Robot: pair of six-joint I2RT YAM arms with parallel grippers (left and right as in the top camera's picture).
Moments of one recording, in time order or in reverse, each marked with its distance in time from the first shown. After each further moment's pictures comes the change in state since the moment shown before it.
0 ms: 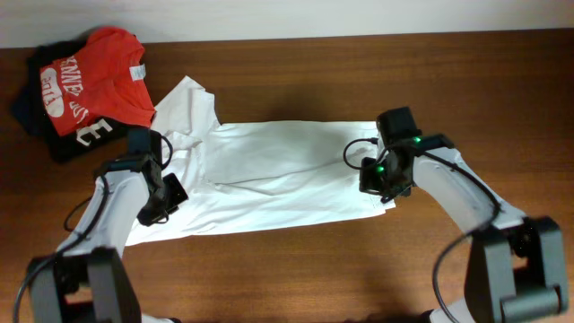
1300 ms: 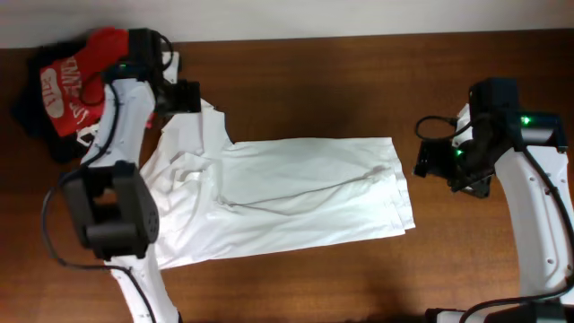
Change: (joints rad) left arm -0.046 0.533 0.888 -0.018 0.121 0.491; right arm -0.288 -0.216 0.344 -0.565 0.034 -0.109
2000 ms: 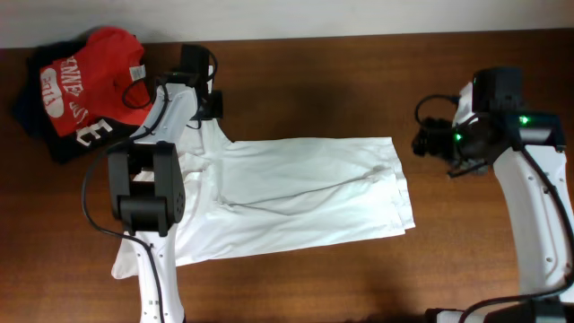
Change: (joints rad) left arm -0.129 0.234 0.050 0.135 -0.143 -0.102; right arm 0.010 0.009 -0.003 0.261 -0.008 -0.015
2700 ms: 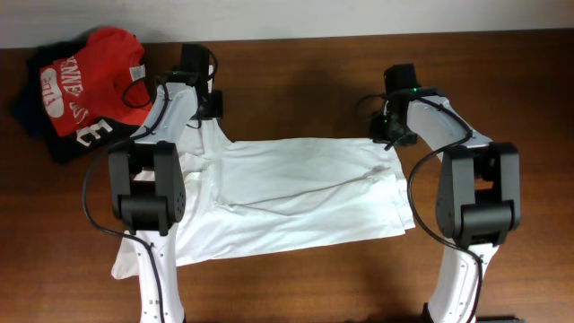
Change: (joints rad) left arm 0.000 0.010 0.018 -0.015 0.000 0.000; right arm 0.160 0.665 0.121 0.380 0.172 -0.002
